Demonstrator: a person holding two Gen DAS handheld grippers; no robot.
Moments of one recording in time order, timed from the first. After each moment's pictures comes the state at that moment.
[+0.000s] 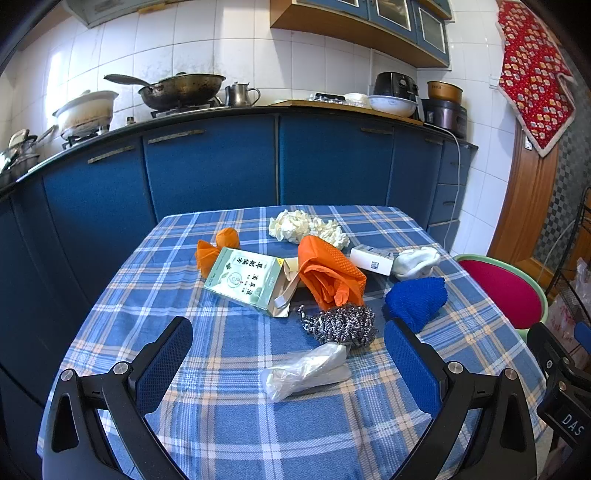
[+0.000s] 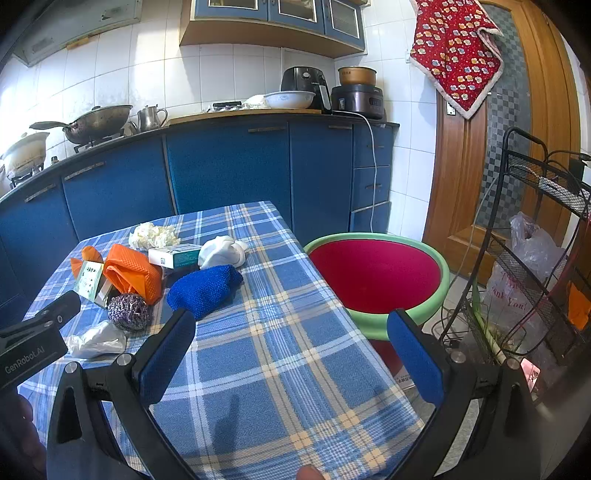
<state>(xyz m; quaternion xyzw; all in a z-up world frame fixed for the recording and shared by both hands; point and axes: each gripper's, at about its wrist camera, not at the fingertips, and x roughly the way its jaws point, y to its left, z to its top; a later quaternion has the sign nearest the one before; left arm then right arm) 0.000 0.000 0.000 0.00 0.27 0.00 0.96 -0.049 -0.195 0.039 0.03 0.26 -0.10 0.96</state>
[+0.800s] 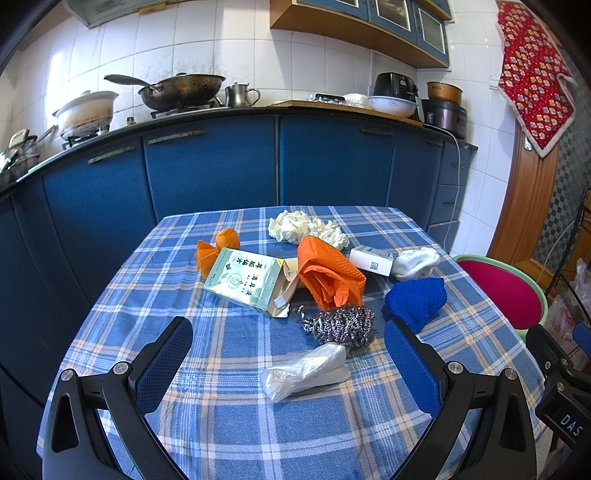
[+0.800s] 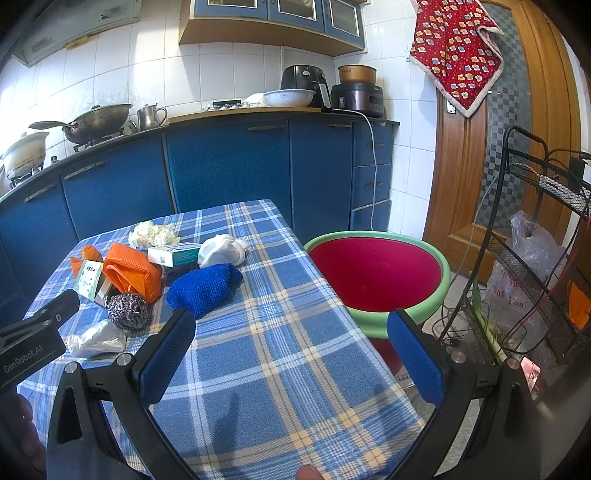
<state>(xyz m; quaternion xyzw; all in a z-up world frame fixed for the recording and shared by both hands) 0.000 0.000 0.000 0.00 0.27 0.00 0.96 -0.048 -0.195 0.037 0.03 0.26 -0.10 0.96</state>
